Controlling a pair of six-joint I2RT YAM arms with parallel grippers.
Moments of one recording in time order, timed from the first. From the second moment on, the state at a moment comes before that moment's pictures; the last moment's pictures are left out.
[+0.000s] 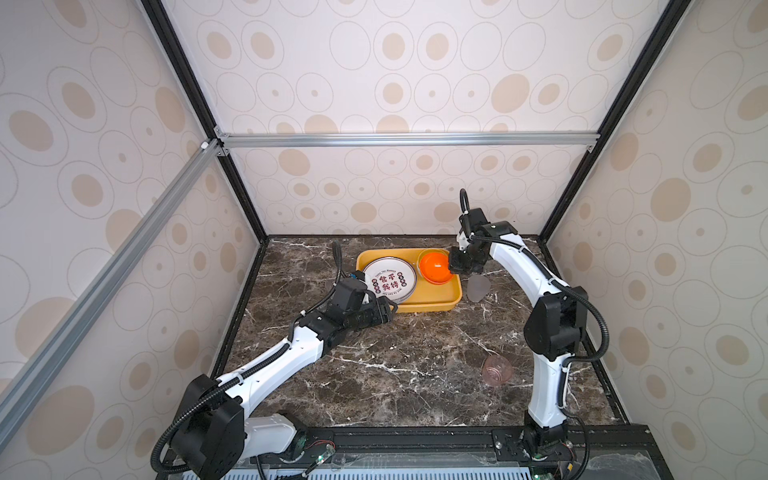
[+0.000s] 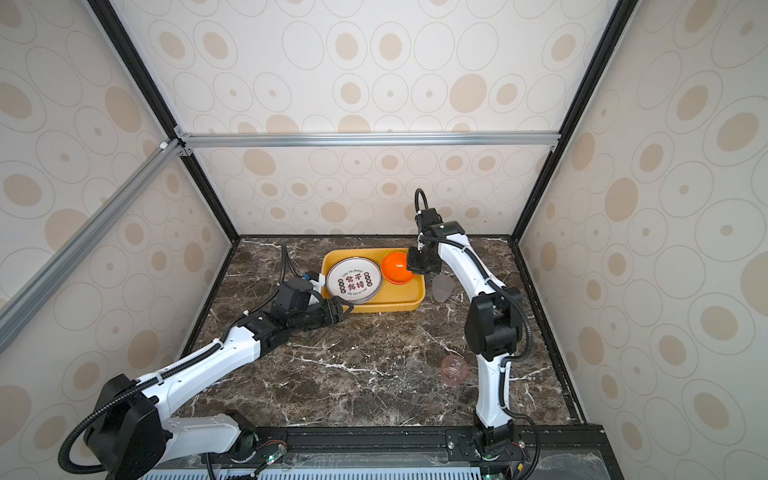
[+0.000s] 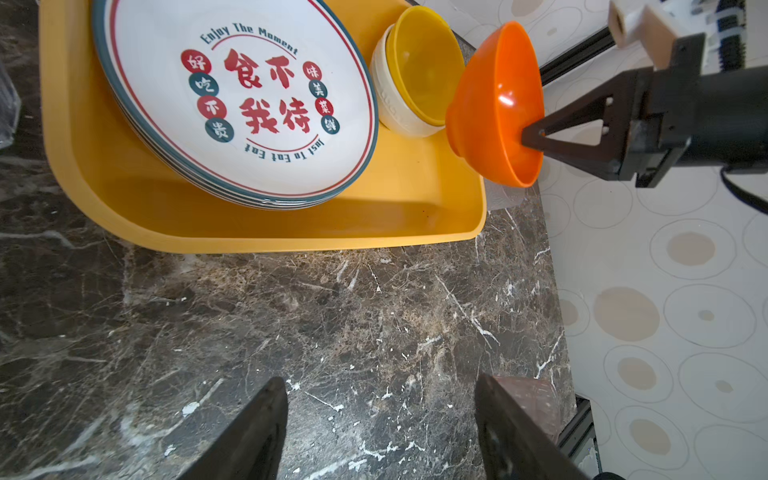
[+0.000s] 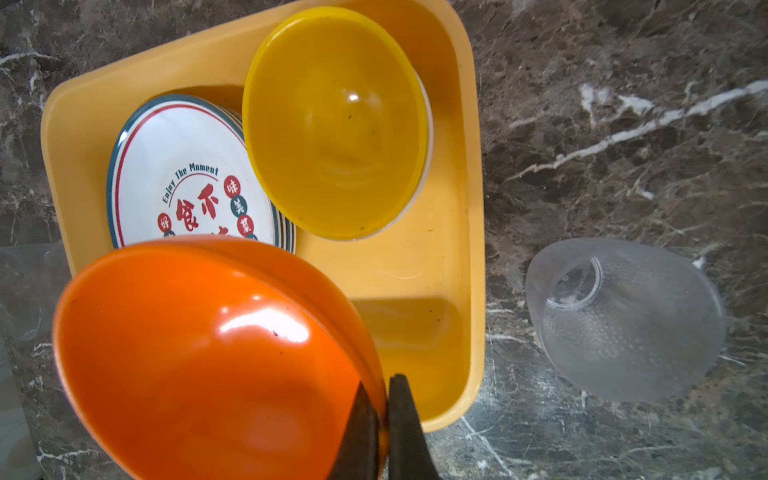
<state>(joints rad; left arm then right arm) -0.58 1.27 0.86 -0.24 0.16 -0.77 0.29 2.09 2.02 -1.11 -0.15 0.42</state>
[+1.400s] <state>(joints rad) -0.57 1.21 0.82 -0.25 0.16 -0.78 0.29 2.41 2.42 -1.21 -0.05 0.48</state>
